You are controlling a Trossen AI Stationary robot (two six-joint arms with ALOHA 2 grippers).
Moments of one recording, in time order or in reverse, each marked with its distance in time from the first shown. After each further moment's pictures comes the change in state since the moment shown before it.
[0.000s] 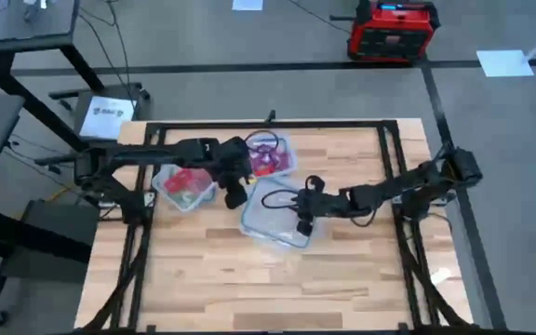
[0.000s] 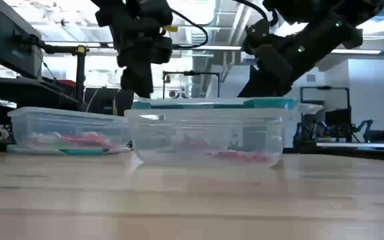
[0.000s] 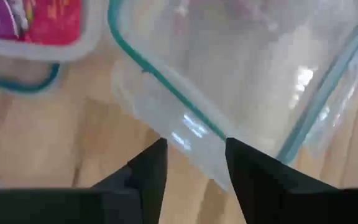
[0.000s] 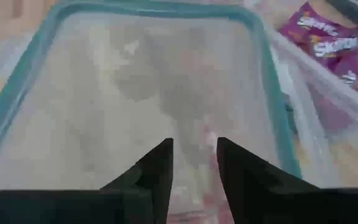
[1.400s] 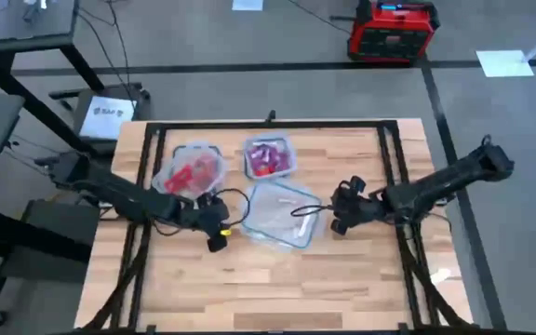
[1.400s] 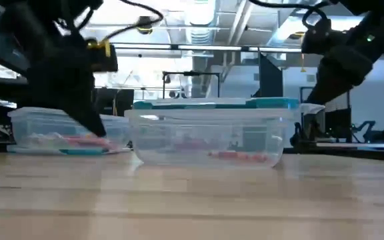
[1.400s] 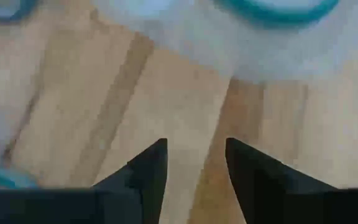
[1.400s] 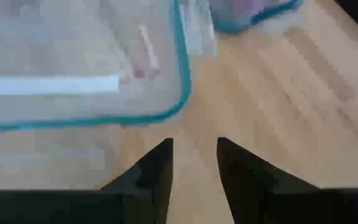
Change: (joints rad) left arm -0.550 -0.127 -0.608 0.692 -0.599 -0.279; right arm 0.125 -0.392 -0.134 -0.565 0.194 0.337
